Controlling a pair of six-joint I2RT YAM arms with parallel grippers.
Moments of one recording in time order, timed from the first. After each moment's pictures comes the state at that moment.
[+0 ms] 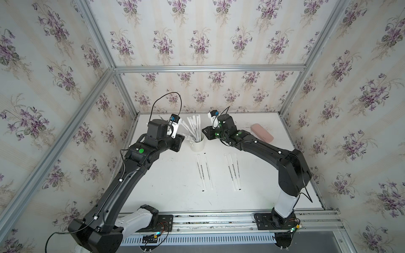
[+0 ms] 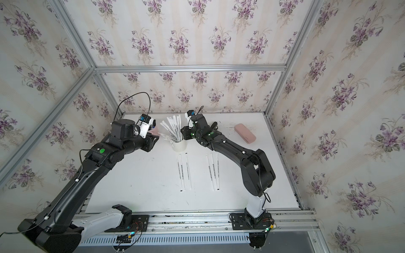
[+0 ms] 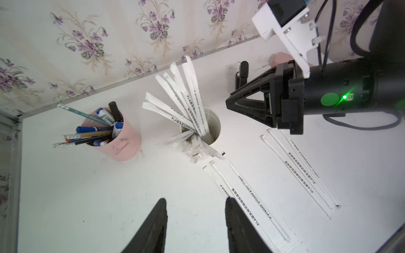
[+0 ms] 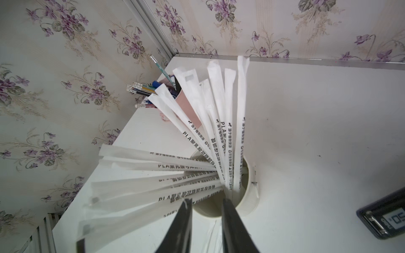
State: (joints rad) left arm -0.37 1.12 1.26 -0.73 0.05 0.01; right arm 0.67 1.87 1.49 -0.15 -0.19 0.36
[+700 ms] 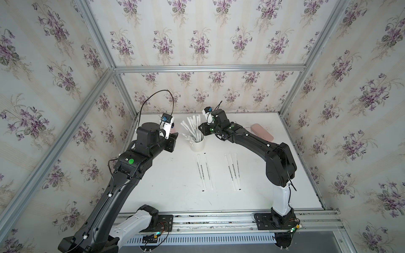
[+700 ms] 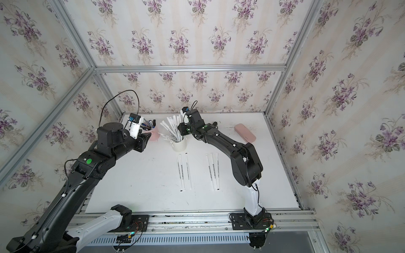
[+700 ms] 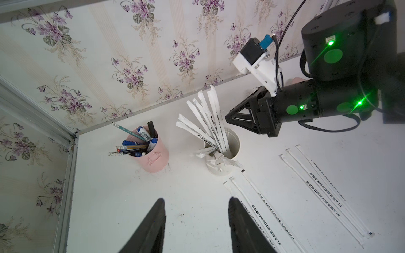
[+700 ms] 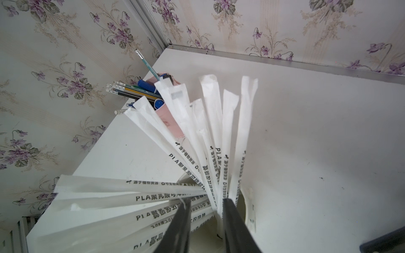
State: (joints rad) left arm -0.37 1.00 1.25 -0.71 -0.06 0.05; right arm 0.66 1.99 1.66 -0.24 -0.19 0.31
